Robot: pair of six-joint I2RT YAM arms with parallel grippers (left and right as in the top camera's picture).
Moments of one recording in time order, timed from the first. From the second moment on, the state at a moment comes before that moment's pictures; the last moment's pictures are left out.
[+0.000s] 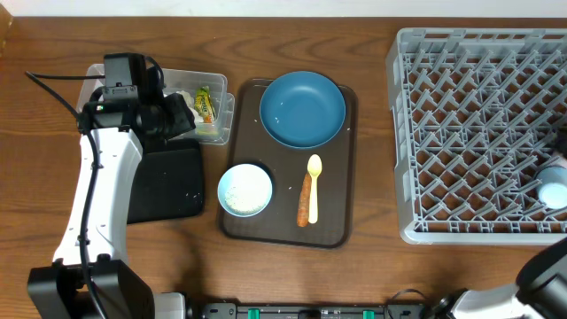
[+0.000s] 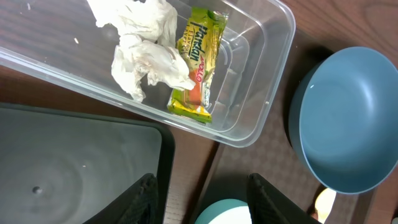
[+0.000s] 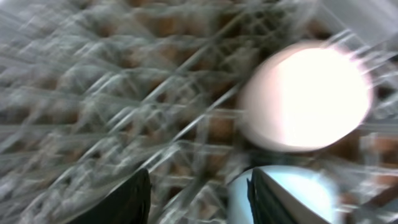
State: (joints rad) left arm 0.09 1.54 1.31 -0.86 0.20 -0.30; right arm -0.74 1.69 1.33 -0.71 -0.28 0.07
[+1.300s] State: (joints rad) left arm 0.09 1.54 1.31 -0.86 0.20 -0.30; right arm -0.73 1.66 1.33 -1.02 0.10 0.25
